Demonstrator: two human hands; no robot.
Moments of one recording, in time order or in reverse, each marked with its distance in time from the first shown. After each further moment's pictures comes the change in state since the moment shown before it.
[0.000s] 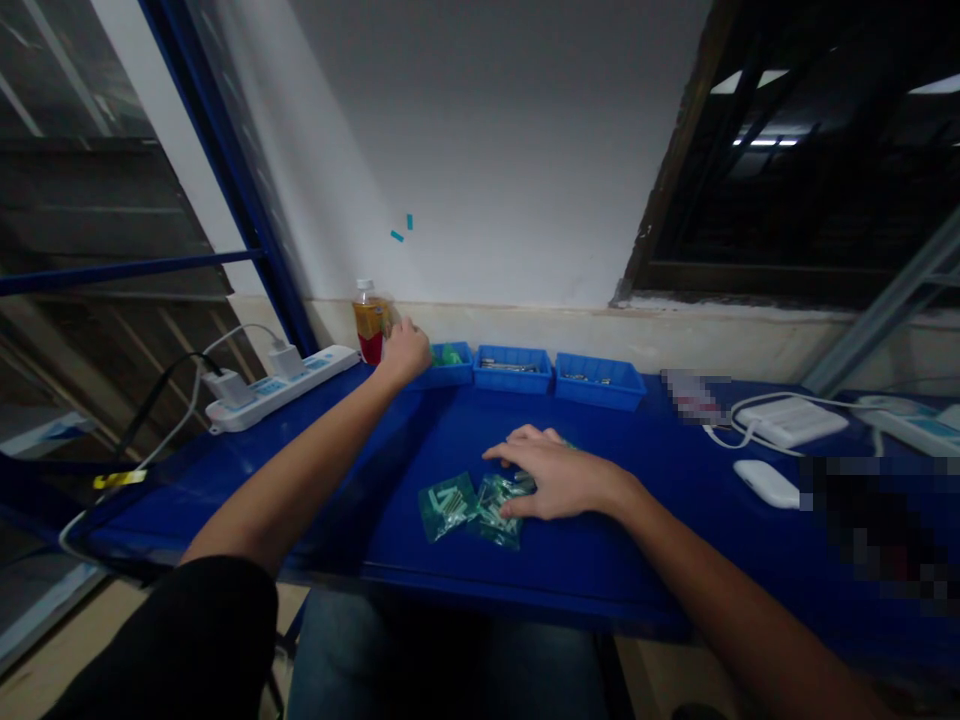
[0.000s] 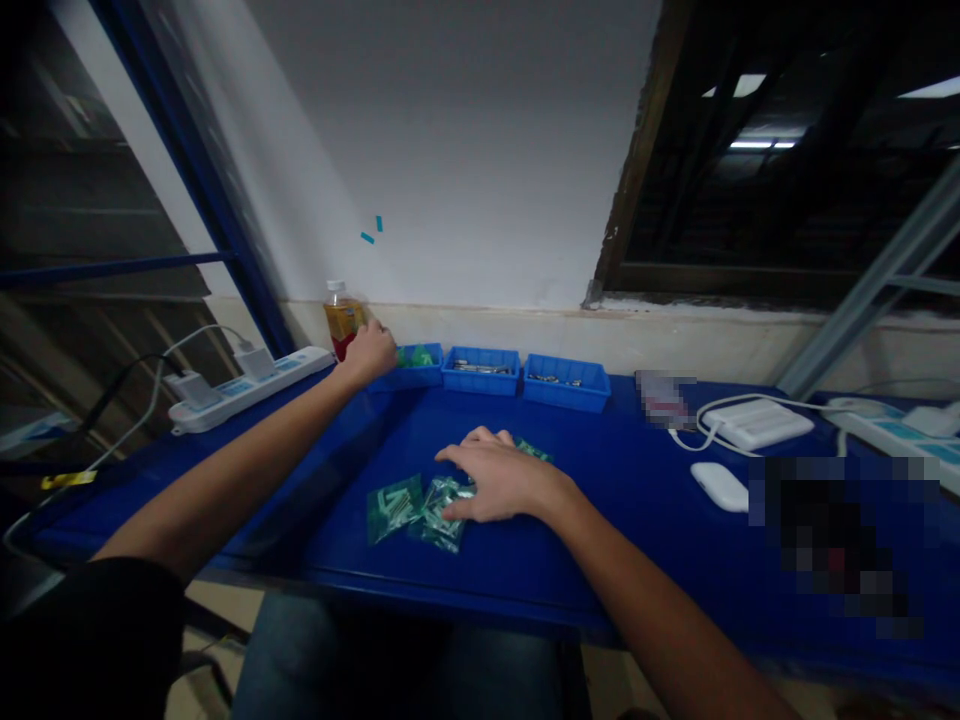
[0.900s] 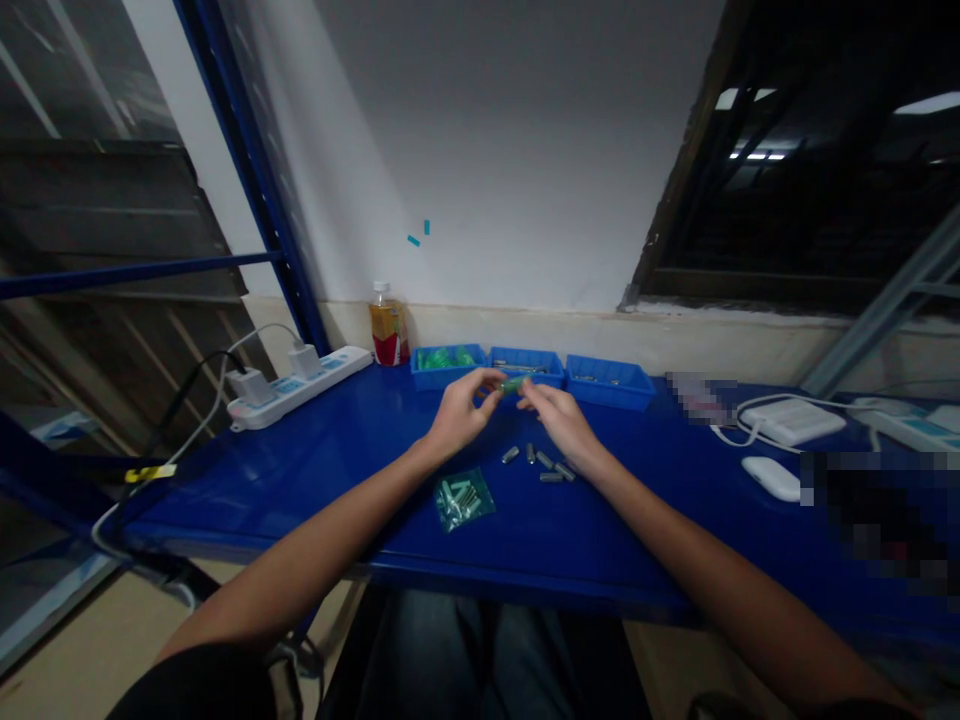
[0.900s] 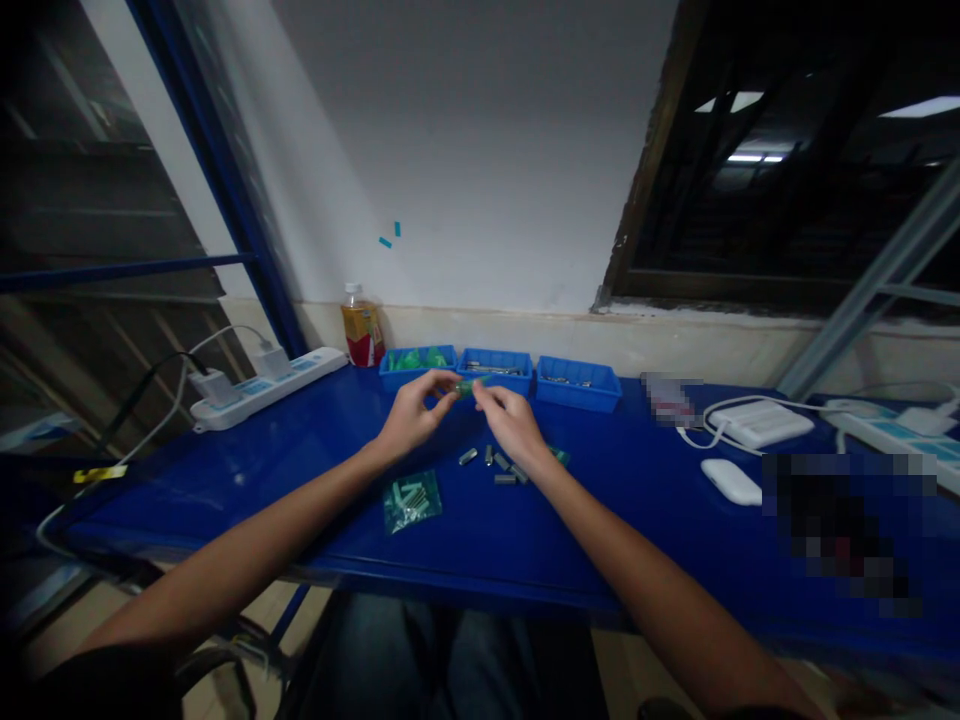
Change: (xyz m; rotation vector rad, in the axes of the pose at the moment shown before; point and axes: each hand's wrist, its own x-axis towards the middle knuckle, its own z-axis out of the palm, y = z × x) left_hand -0.103 0.055 -0.008 -1.250 0.088 0.308; right_hand 0.054 0.021 0.021 0.575 0.795 0.242
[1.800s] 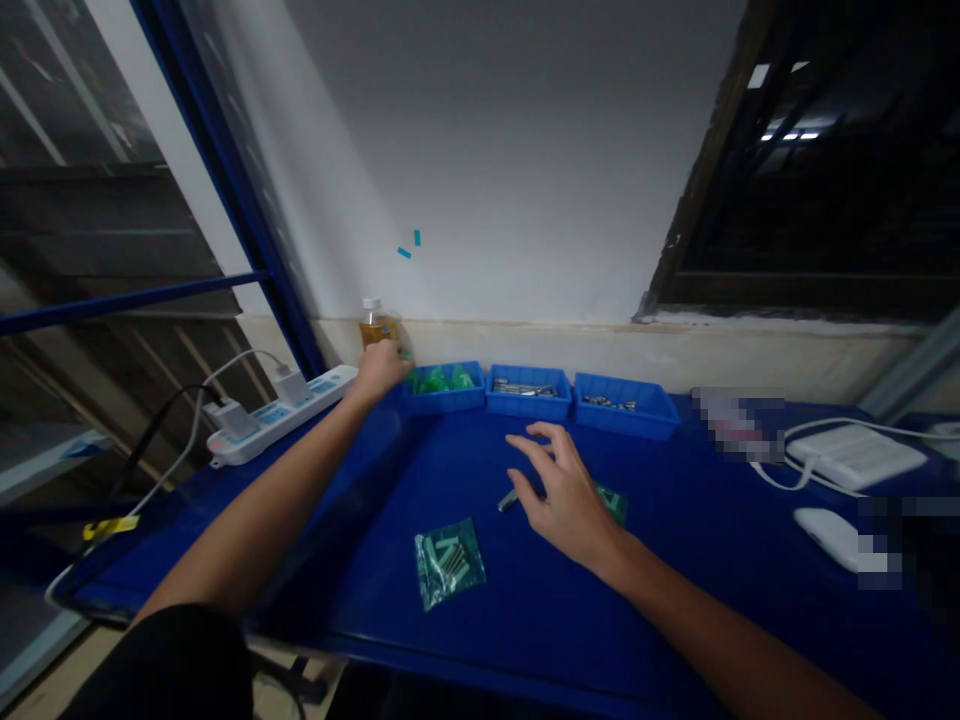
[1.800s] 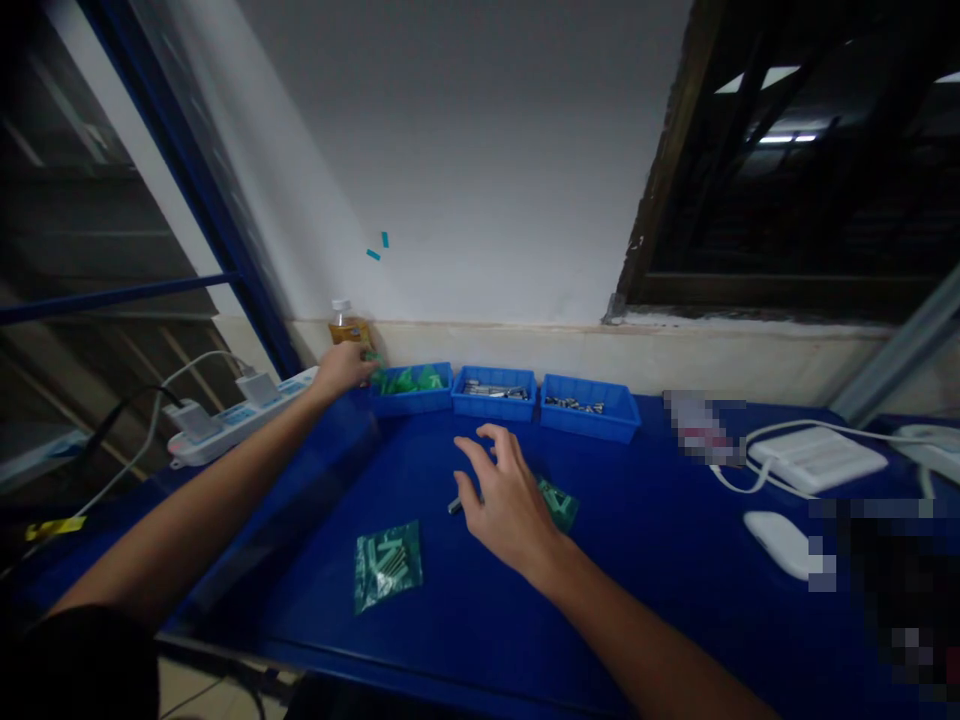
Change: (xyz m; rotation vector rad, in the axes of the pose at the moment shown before) left_hand 0.101 -0.066 -0.119 1.116 0.001 -0.557; right_hand -0.029 0.009 -0.004 -0.414 -0.008 -0.392
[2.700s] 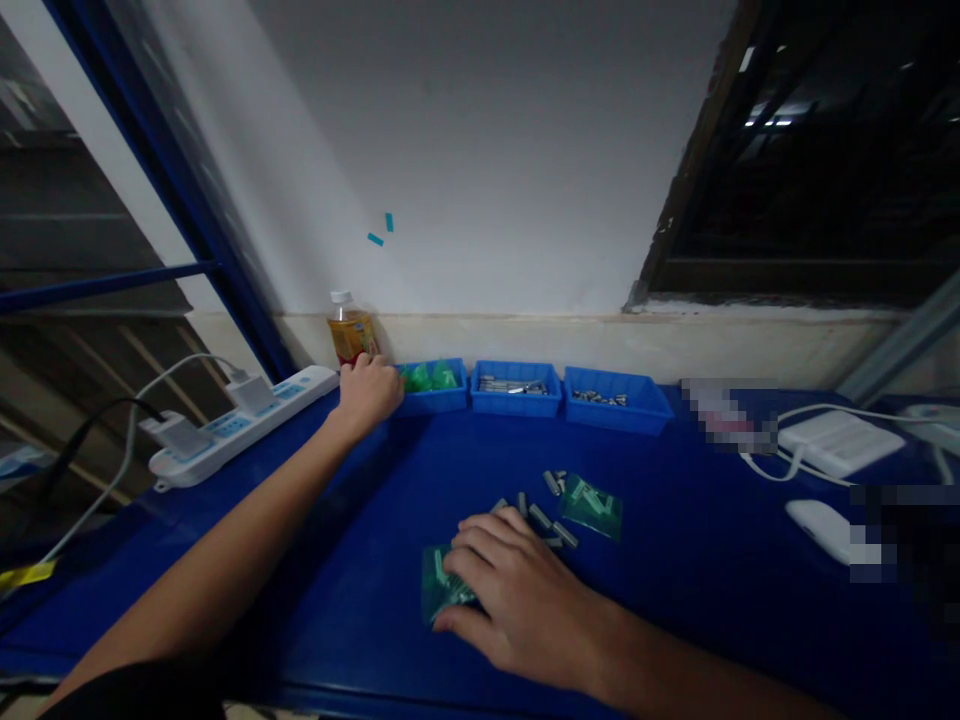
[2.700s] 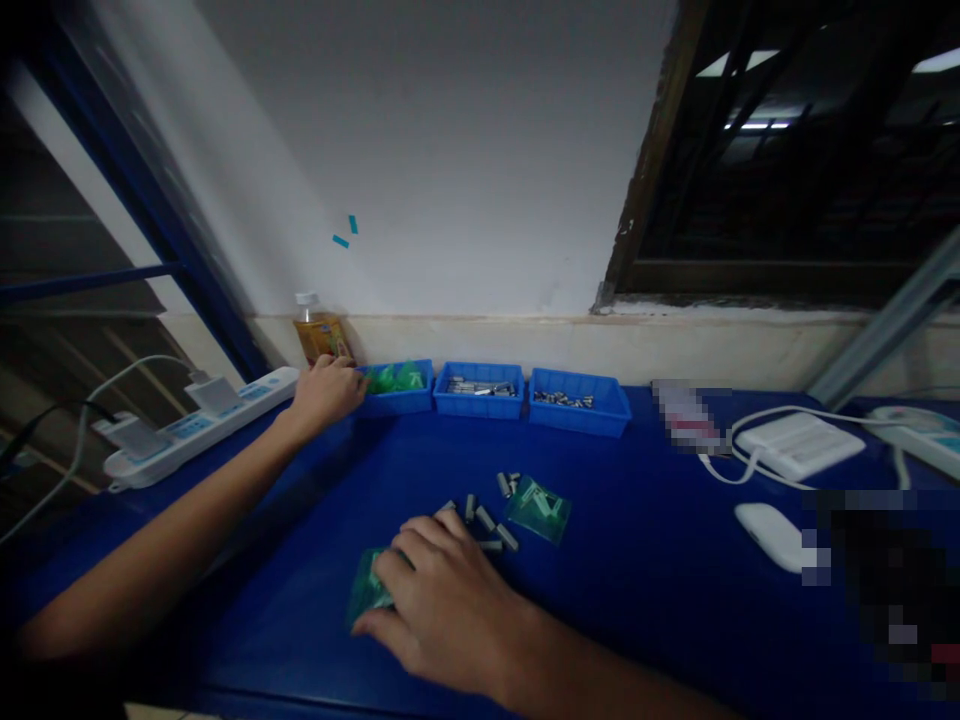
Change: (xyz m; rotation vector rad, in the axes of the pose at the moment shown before) left_hand -0.029 0.012 0.028 0.292 -0.008 0.221; right_hand -0.021 -0.052 0.003 0.088 -0.517 -0.153
